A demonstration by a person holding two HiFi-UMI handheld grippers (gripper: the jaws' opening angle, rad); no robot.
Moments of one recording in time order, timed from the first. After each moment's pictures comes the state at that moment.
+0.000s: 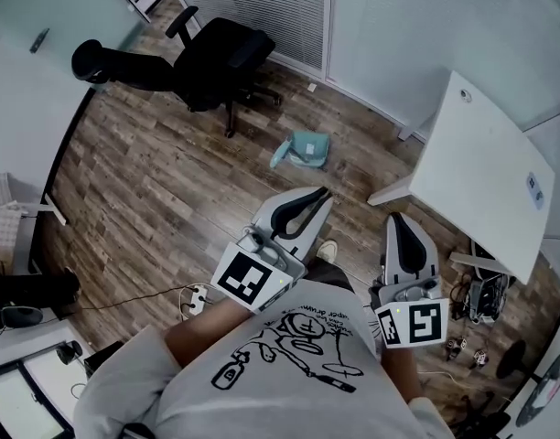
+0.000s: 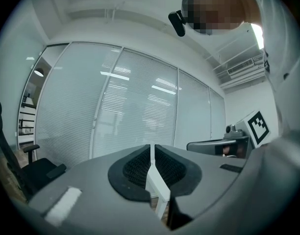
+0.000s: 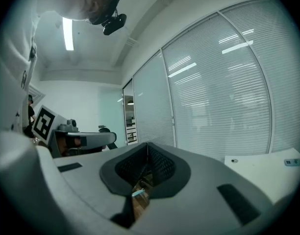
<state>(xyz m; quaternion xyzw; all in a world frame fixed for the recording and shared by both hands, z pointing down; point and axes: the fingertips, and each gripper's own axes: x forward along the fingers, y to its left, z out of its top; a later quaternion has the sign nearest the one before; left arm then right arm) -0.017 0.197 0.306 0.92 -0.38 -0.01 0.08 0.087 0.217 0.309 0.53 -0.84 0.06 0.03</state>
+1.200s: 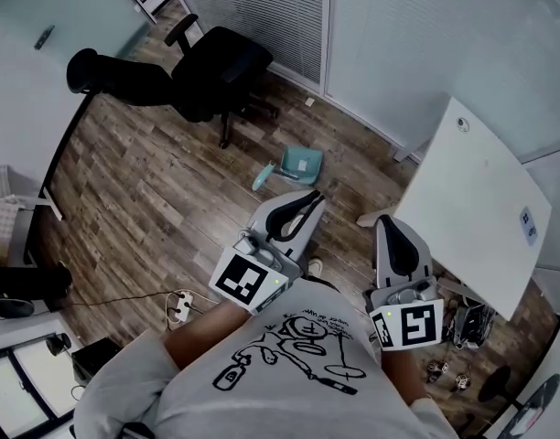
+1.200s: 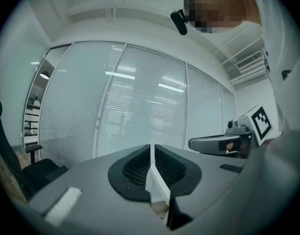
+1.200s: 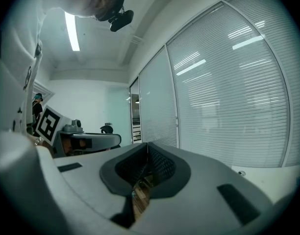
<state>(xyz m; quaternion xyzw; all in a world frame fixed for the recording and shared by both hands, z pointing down) 0.029 0.111 0.319 0.90 -0.42 0.00 0.08 0.127 0.126 0.310 0.48 -0.87 0.04 0.05</state>
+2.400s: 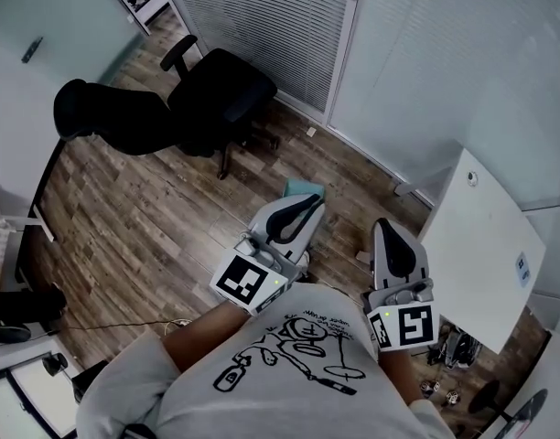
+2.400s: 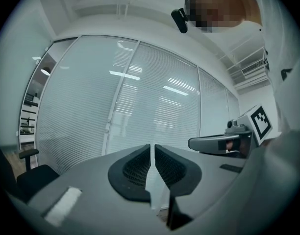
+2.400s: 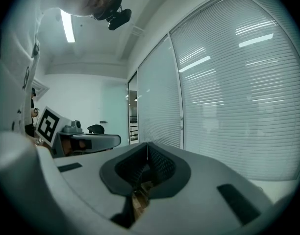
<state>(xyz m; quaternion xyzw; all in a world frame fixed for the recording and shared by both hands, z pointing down) -0.067 -0.068 0.316 0.91 -0.41 -0.02 0.09 0.030 -0.053 0.302 0.49 -0.87 0.04 0.06</state>
